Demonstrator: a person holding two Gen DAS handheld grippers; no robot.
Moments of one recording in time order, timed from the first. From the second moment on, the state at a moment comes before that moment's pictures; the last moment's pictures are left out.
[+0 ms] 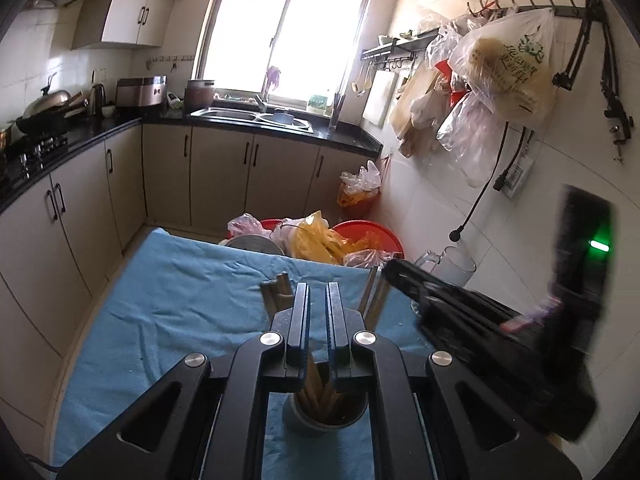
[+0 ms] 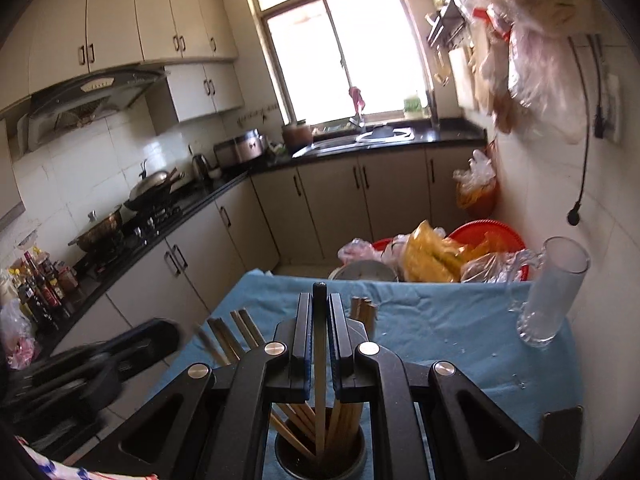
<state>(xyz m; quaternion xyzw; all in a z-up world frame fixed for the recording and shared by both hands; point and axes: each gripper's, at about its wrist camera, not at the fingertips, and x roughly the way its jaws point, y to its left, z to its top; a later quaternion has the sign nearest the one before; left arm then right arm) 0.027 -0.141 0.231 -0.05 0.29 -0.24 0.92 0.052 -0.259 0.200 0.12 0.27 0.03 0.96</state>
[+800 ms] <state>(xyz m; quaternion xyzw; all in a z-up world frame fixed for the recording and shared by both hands) -0.084 -0.053 0.213 -0.04 0.28 -0.16 0.95 -0.026 -0.265 0.217 0.11 0.24 0.03 0.96</state>
